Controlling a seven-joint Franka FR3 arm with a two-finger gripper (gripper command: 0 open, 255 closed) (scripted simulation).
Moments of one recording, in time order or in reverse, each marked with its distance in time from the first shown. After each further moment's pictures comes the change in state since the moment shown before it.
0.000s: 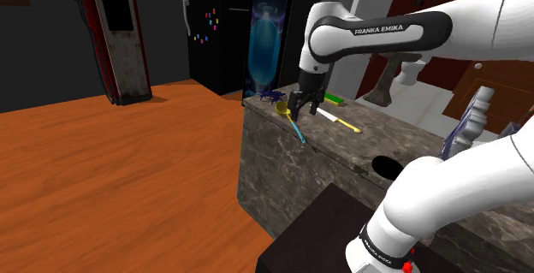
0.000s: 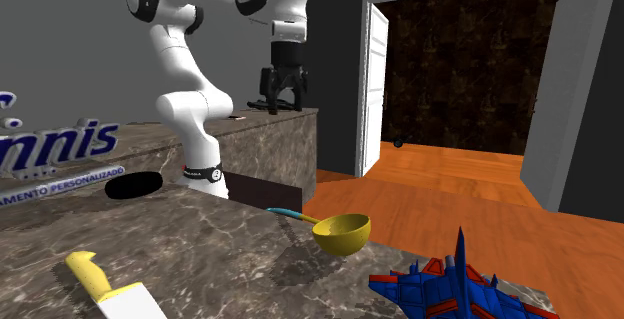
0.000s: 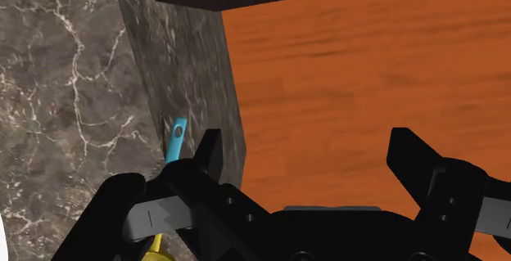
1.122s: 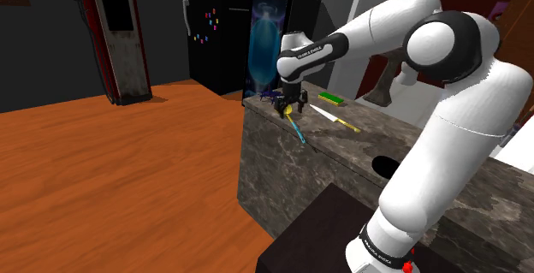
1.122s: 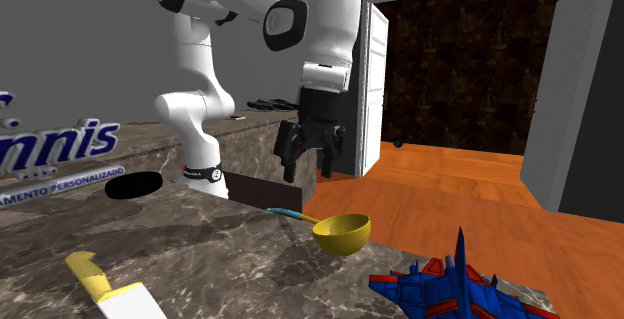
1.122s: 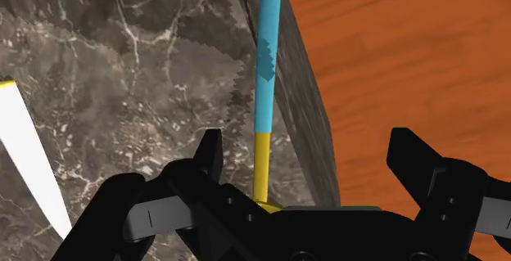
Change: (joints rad) arm -0.120 0.590 -0.057 0.323 -0.174 0.247 0.134
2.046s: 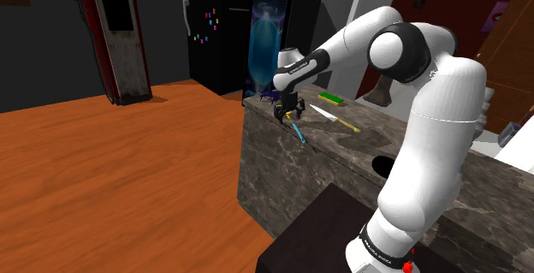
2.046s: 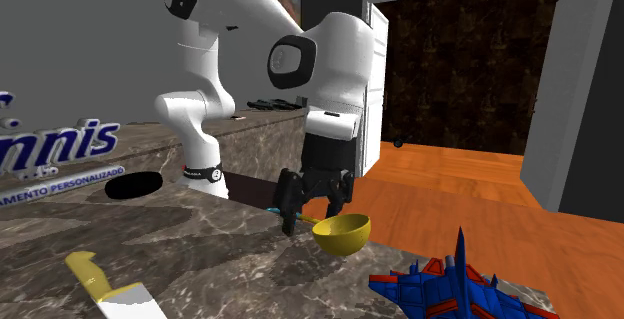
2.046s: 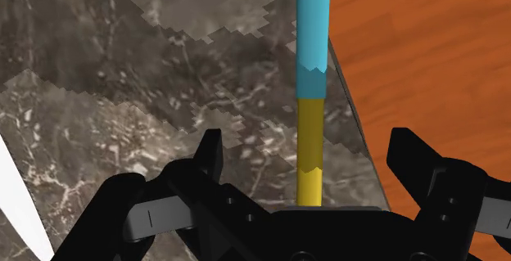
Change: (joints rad) arm -0.030 0.212 -0.033 0.097 -0.041 0.112 0.043
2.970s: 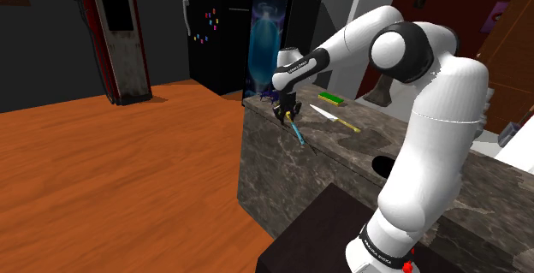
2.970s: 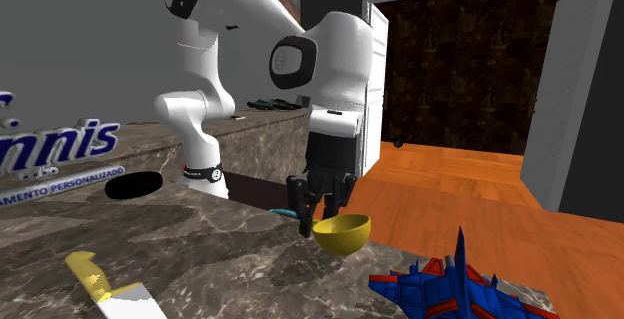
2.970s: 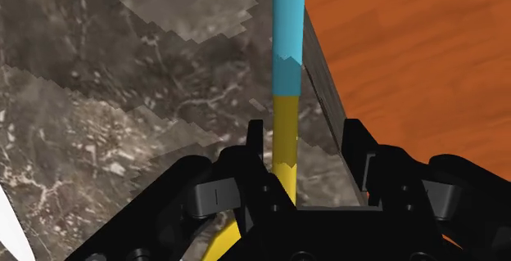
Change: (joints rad) arm 0.004 -0.011 0.010 -0.014 0.035 0.023 -0.010
